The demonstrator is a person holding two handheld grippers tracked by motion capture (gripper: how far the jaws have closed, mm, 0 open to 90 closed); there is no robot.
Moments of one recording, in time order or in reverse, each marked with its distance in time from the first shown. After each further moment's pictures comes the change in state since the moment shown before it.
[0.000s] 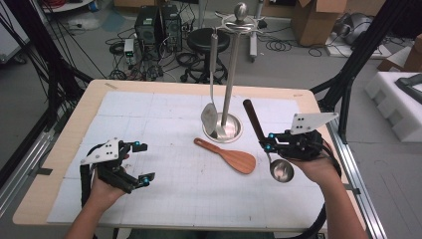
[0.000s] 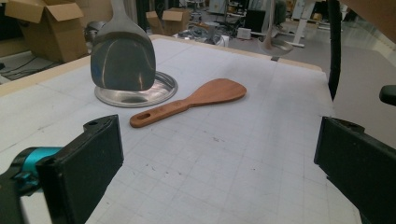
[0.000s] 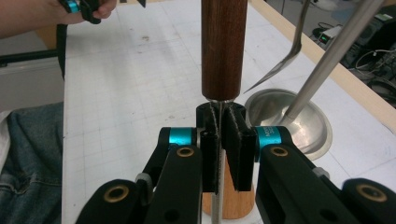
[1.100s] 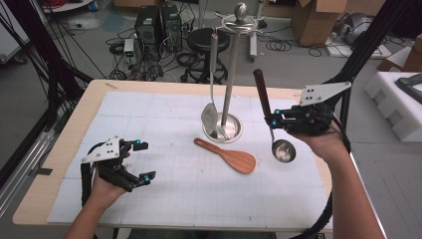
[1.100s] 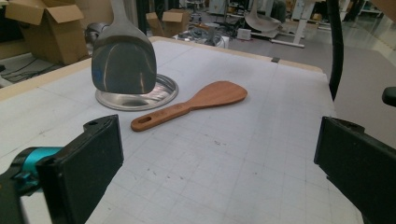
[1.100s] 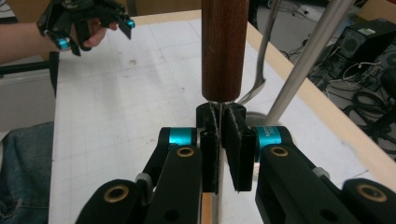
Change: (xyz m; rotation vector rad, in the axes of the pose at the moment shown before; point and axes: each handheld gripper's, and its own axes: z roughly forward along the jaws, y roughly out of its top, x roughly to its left) left arm 0.001 0.003 0.002 0.000 -0.002 0.005; right arm -0.036 0.045 -0.021 -0.022 -0.011 0.003
